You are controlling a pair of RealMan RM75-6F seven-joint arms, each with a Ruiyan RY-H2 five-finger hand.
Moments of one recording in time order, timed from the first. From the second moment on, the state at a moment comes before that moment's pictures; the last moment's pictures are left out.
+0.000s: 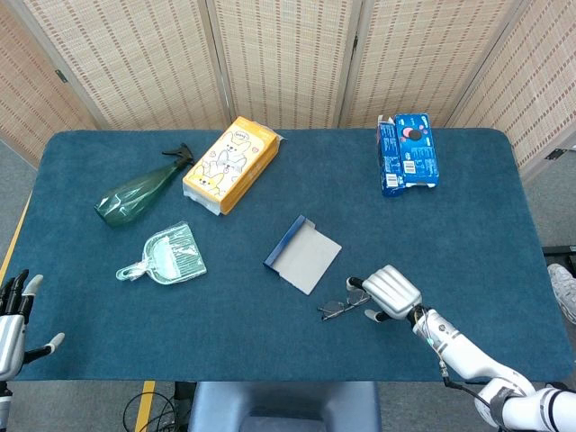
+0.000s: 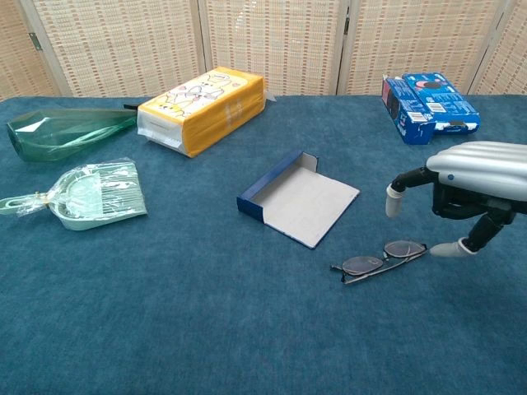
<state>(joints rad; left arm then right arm) -0.04 -1.16 -0.05 -1.60 1.44 1.54 0.18 0.57 -1.31 0.07 -1.55 -1.59 0.86 -0.10</state>
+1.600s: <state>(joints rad) -0.02 -1.19 -0.05 -1.55 1.42 1.53 0.15 0.73 -1.48 0.02 -1.35 -1.48 0.74 -0.15</state>
